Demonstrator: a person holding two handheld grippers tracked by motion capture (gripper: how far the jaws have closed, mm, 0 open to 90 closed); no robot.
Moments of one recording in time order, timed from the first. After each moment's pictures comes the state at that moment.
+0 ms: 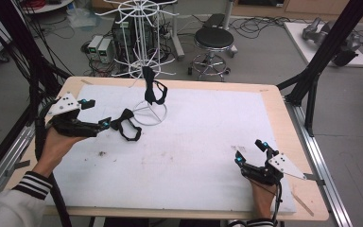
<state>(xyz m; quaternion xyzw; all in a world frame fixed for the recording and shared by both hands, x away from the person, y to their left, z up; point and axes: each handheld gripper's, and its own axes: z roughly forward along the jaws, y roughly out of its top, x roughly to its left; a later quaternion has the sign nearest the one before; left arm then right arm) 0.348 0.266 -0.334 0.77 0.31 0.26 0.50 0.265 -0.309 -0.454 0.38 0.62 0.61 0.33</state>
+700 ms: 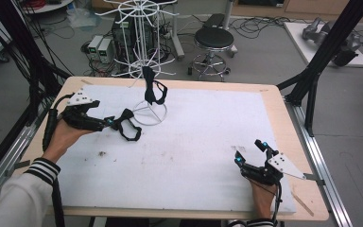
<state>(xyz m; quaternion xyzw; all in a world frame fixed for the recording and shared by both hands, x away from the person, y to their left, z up) 0.391 0.266 -0.356 0.81 0.33 0.24 0.43 0.266 -0.308 -0.454 0.37 0.62 0.60 0.34</state>
